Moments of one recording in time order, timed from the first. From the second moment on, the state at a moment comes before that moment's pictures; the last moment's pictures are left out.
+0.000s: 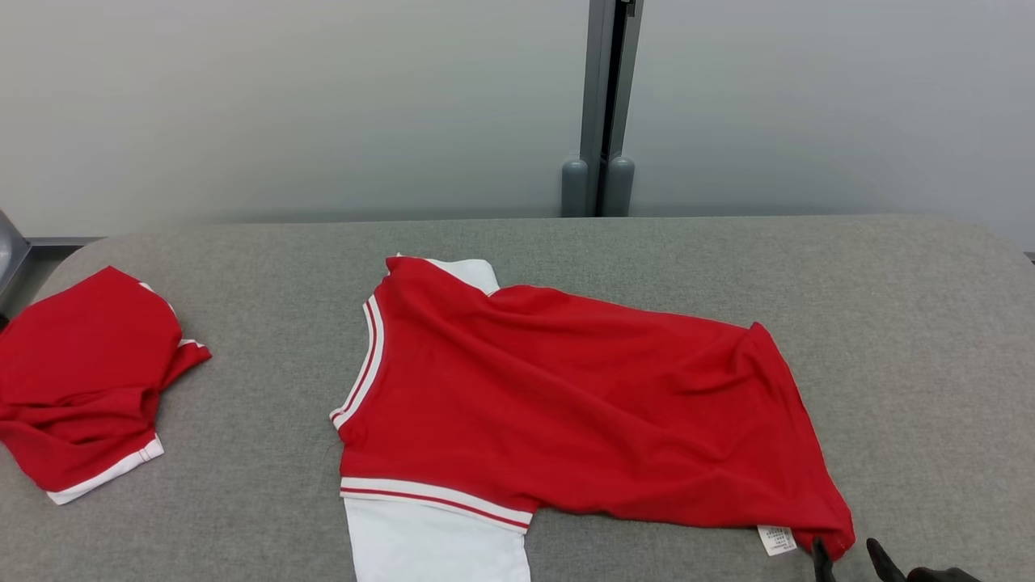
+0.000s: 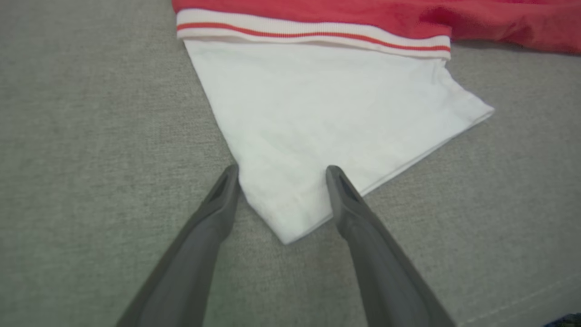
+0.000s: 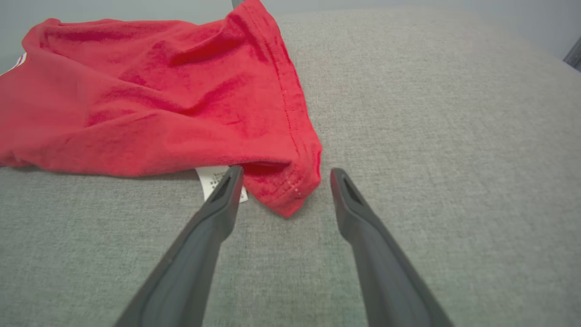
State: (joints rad) left arm 0.10 0.11 -0.29 0.61 -0.16 -0.13 -0.20; right arm 0.06 -0.07 -0.09 0.53 0.12 0.13 -0.26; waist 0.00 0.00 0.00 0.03
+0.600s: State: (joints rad) left arm 0.01 0.10 -0.38 0.68 -0.31 -0.13 -0.20; right arm -0.05 -0.08 -0.05 0.64 0.20 0.13 -0.26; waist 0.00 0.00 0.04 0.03
